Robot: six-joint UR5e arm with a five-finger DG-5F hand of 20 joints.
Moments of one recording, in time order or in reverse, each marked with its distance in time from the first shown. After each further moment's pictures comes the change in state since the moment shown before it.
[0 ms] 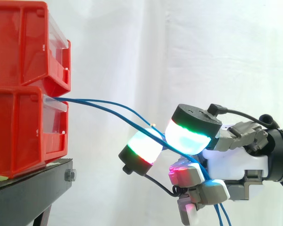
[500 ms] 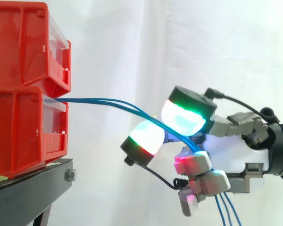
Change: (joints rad) arm -0.001 0.015 0.000 -0.013 -0.003 0.005
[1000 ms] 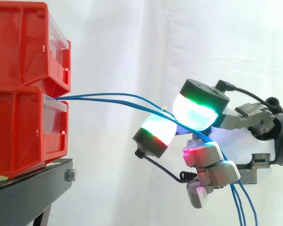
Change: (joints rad) arm 0.000 0.026 0.000 -0.056 -0.005 -0.003
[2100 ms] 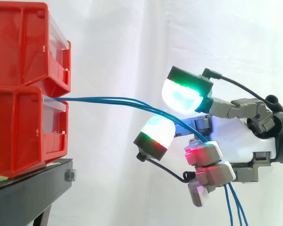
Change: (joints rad) arm -0.008 0.008 0.000 -0.021 0.000 -0.002
